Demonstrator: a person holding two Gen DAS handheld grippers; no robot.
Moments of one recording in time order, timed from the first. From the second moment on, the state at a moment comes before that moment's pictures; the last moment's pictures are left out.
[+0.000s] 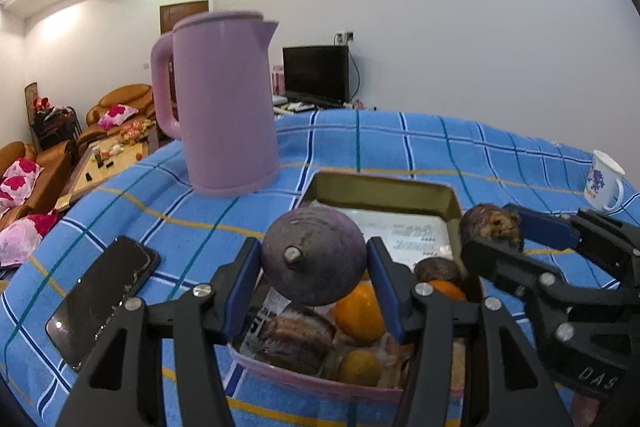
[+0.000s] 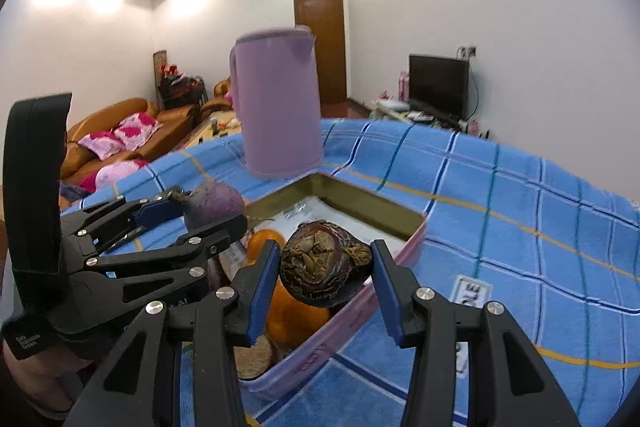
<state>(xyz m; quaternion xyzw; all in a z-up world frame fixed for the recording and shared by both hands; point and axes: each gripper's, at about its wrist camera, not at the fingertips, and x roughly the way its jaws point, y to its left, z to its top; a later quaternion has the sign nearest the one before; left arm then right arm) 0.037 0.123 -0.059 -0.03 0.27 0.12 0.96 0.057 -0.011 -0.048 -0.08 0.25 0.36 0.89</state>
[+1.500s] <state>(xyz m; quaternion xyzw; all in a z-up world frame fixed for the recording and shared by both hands) -0.012 0.105 -0.018 -0.03 0.19 0.11 0.97 0.022 -0.076 -0.015 -0.06 0.21 0.29 0.93</state>
